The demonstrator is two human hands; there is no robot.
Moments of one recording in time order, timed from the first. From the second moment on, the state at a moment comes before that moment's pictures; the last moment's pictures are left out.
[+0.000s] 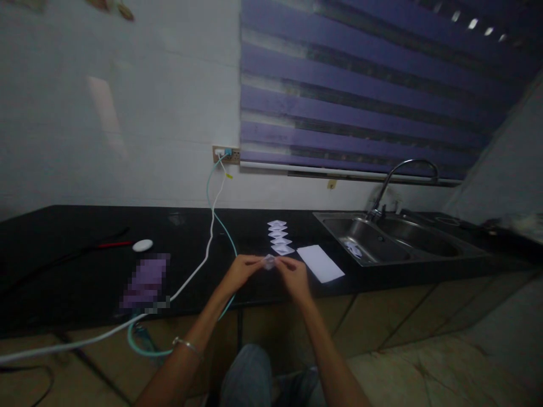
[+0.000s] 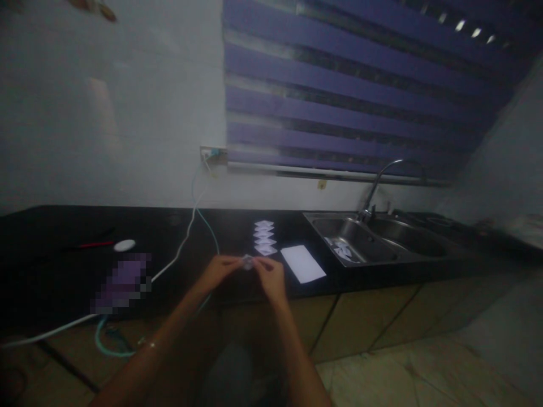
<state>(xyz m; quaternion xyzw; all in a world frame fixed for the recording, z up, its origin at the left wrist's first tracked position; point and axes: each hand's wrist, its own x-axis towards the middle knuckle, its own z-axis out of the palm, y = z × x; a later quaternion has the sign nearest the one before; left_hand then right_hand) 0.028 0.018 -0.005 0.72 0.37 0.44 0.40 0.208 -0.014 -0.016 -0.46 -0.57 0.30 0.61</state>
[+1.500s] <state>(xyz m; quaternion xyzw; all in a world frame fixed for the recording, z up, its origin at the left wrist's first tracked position) 0.025 0.018 0.002 0.64 0.36 0.48 0.48 0.216 -0.011 -0.023 -0.43 -0.55 0.41 0.58</state>
